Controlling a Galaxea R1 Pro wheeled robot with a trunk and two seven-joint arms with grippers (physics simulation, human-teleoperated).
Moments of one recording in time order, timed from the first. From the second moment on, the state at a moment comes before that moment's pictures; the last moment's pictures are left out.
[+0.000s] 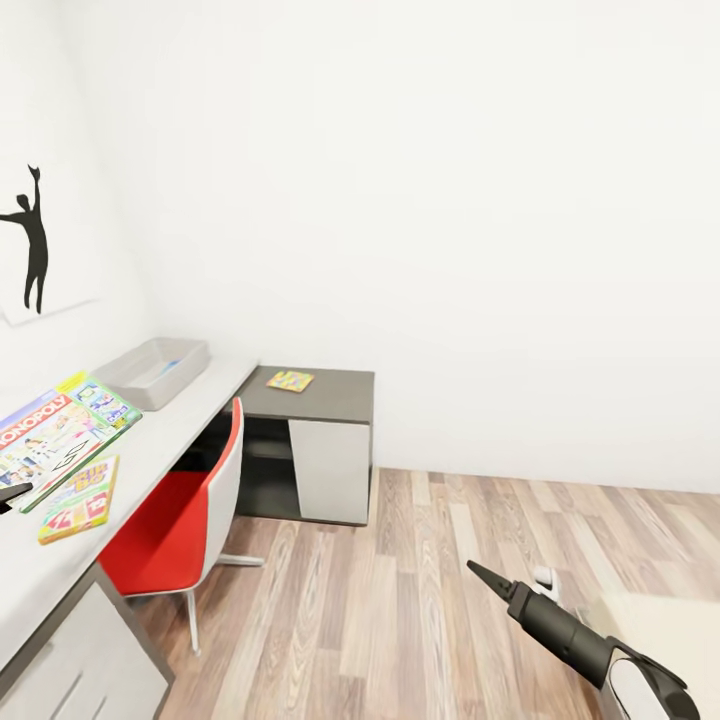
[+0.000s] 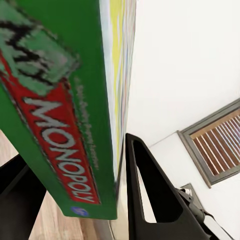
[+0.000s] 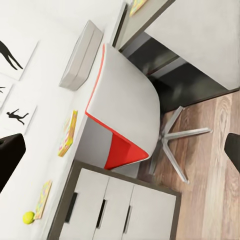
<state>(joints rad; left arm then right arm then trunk) -0.44 0.76 0.55 -0.89 0.34 0.95 -1.57 -0.12 -0.22 -0.09 -1.20 -0.81 0.54 0.71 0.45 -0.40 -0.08</state>
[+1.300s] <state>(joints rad) -0.44 0.76 0.55 -0.89 0.34 0.95 -1.57 -0.12 -0.22 -0.09 -1.19 -0.81 0.54 0.72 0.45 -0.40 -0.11</state>
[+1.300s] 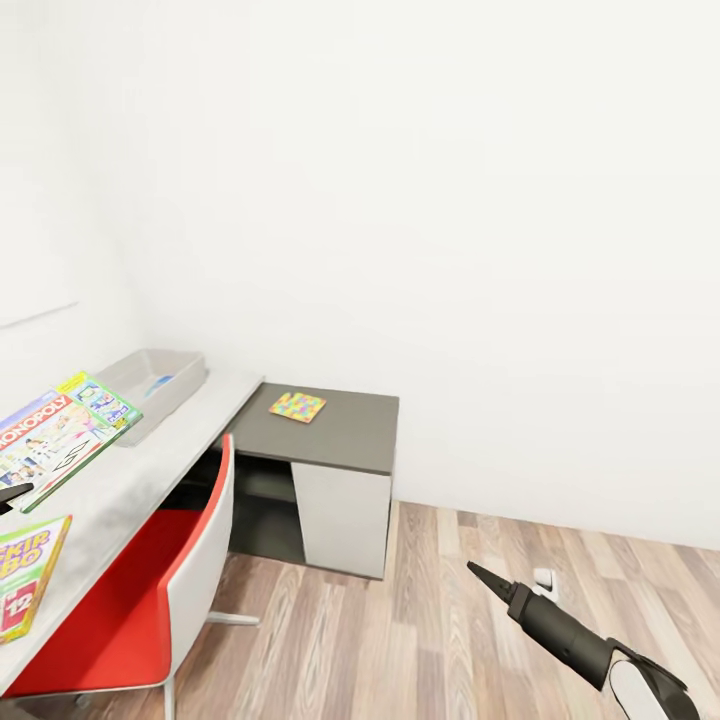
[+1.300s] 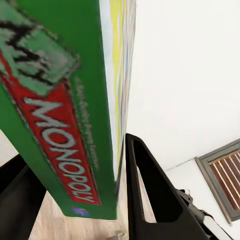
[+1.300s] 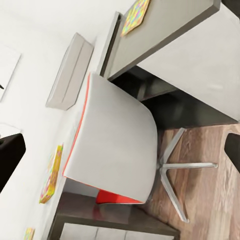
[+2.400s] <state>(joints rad) -0.44 0.76 0.55 -0.89 0.34 0.90 -1.57 -0.12 -0.23 -0.09 -1.45 -0.82 0.63 0.74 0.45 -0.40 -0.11</state>
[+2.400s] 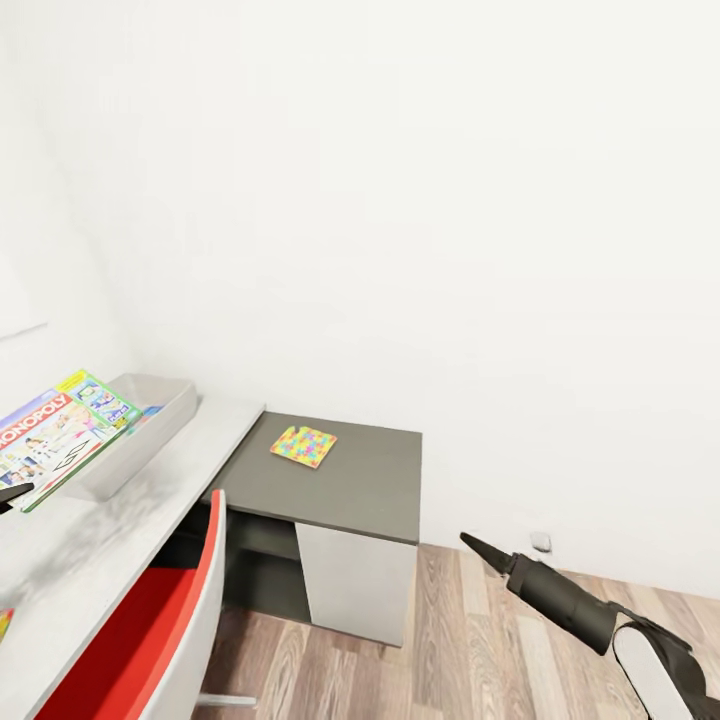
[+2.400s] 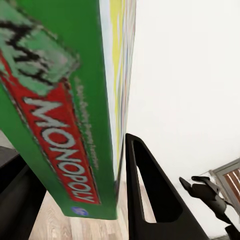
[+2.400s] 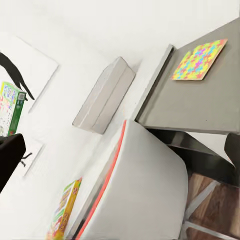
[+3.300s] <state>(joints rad) -0.44 0.75 0.55 -0.89 0.35 0.90 -1.57 -0.11 -0.22 -0.20 -1.55 -0.81 0.78 0.82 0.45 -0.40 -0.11</state>
